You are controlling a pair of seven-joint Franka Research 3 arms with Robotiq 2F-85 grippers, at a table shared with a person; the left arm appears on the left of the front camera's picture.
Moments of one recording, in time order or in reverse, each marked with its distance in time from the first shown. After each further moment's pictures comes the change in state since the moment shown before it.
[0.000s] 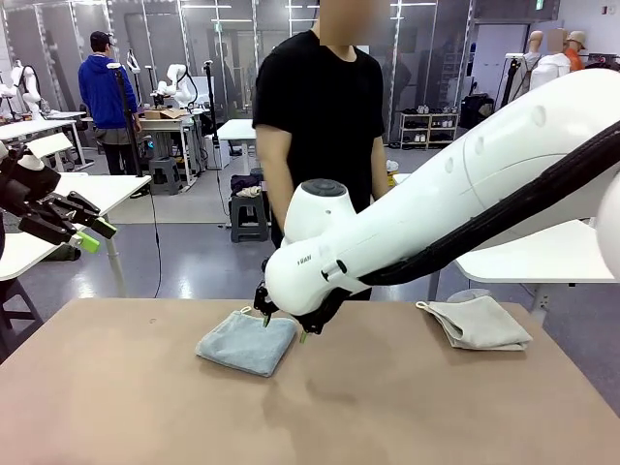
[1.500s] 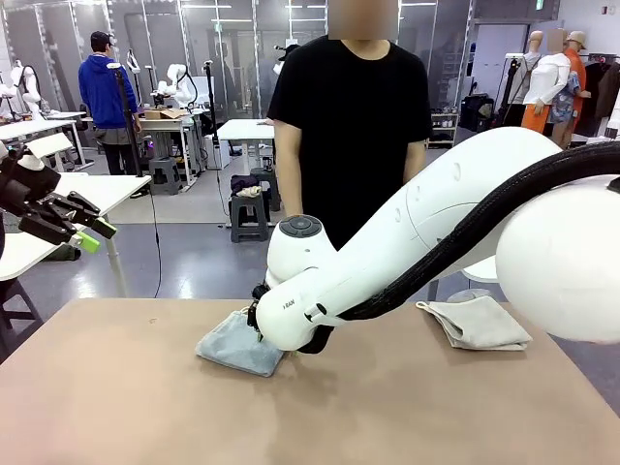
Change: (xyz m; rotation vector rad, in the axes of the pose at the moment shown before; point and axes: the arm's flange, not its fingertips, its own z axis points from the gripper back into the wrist) left arm 0.000 0.000 0.000 0.000 0.000 0.000; right arm 0.002 0.013 -0.069 -0.020 -0.070 -0.034
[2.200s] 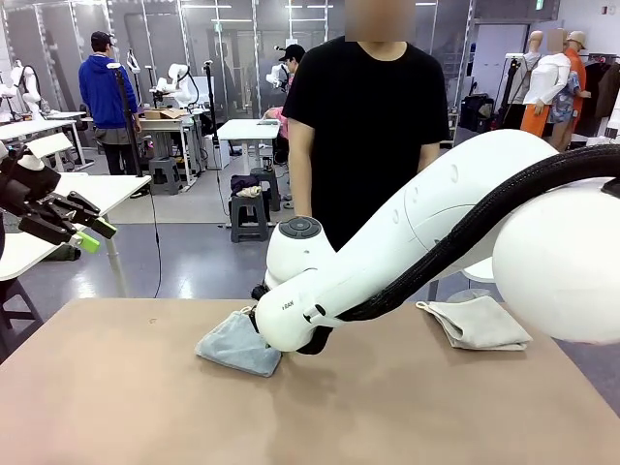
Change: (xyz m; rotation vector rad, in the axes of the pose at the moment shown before) left arm 0.000 0.000 0.000 0.000 0.000 0.000; right arm -0.001 0.001 -0.001 0.004 -0.001 0.007
